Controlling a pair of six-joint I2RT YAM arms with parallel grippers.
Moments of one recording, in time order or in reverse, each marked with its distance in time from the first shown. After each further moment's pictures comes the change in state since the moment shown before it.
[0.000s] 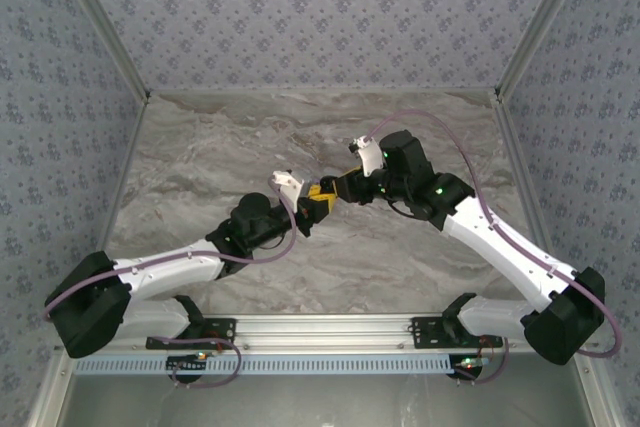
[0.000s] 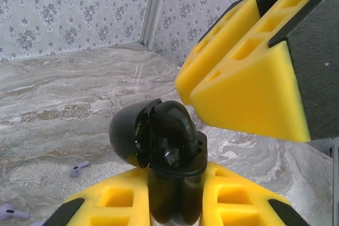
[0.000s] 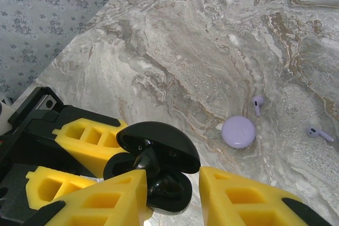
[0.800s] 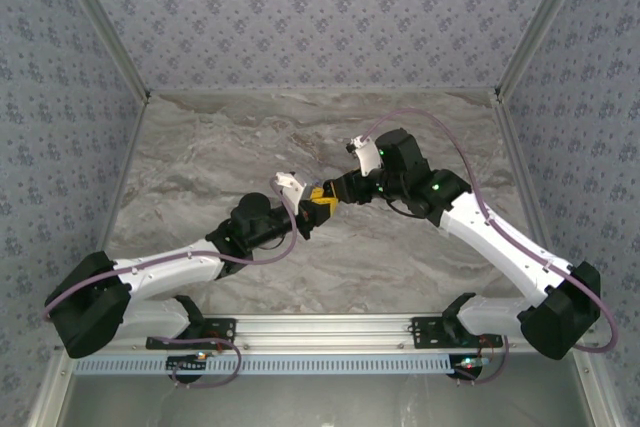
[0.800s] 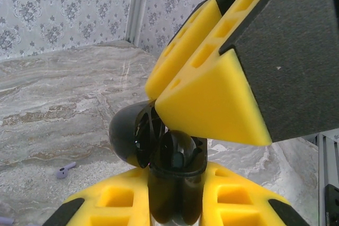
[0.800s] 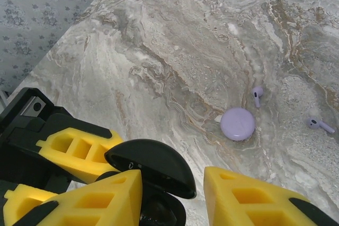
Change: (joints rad) left arm 0.000 0.000 0.000 0.000 0.061 0.019; right arm 0.003 0.032 0.030 -0.042 -0.005 -0.005
